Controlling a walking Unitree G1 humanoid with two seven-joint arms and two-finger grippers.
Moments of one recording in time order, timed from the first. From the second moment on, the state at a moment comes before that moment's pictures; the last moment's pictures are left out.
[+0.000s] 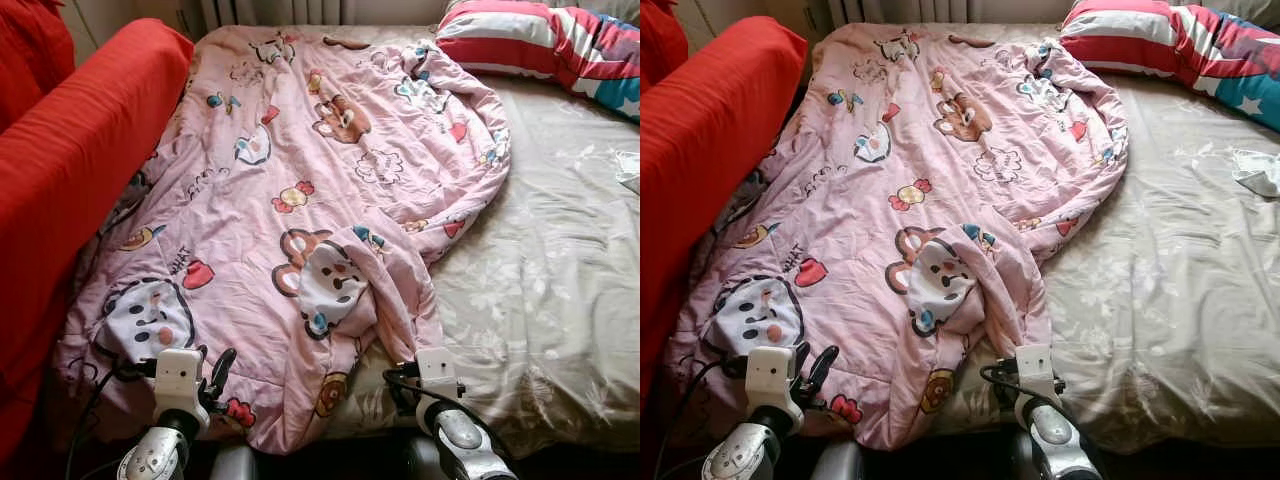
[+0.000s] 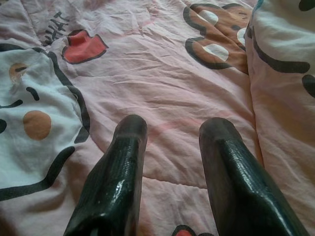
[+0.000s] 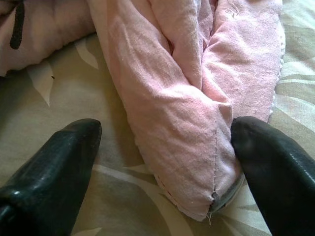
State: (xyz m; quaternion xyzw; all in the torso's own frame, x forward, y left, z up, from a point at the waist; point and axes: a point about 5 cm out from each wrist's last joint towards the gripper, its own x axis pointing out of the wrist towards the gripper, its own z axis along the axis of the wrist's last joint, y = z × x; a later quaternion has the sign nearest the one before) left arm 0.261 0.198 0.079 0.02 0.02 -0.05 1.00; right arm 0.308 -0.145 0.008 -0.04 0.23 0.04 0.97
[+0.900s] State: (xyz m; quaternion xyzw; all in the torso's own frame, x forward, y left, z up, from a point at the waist) left arm 0.261 0.197 0.079 0.01 0.02 -0.05 1.00; right arm 0.303 -0.164 0.004 -0.06 0.24 0.01 0.97
